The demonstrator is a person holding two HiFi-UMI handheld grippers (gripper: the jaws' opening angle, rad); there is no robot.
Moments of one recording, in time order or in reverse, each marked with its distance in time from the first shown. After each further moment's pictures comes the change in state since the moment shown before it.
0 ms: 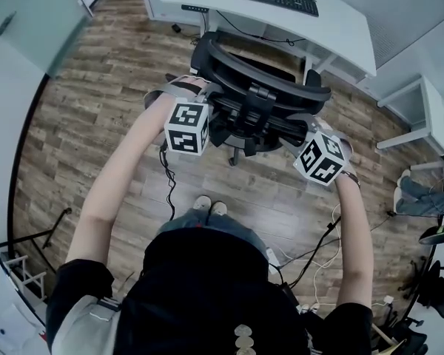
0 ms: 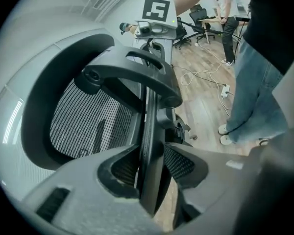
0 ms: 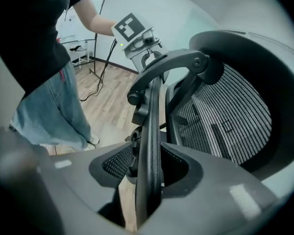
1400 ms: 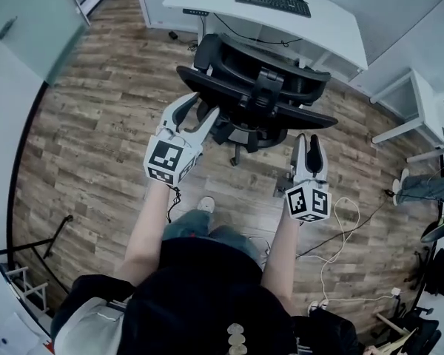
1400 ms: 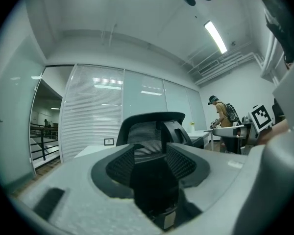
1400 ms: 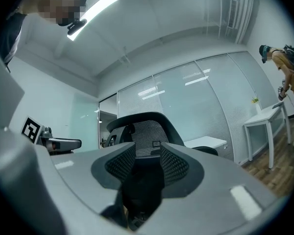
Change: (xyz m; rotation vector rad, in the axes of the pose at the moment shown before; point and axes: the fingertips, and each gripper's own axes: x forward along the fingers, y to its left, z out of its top) left arm -0.136 -0.018 -0.005 -1.008 -0.704 0.524; right arm -0.114 0.048 0.006 1.110 -0.872 -0.908
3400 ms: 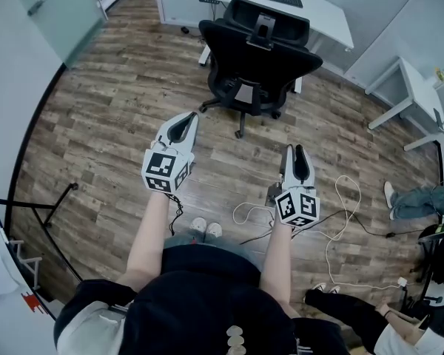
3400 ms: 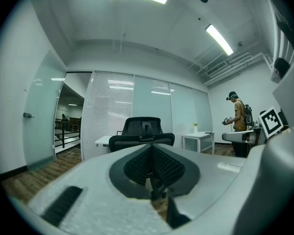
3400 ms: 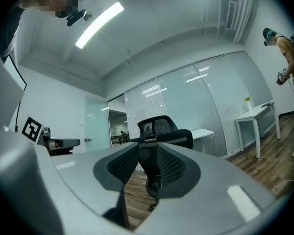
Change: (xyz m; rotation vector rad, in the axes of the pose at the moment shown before) left arm -0.298 -0.176 -0.012 -0.079 0.022 0.154; right arm -0.327 0.086 -0.002 0.026 0.061 0.034
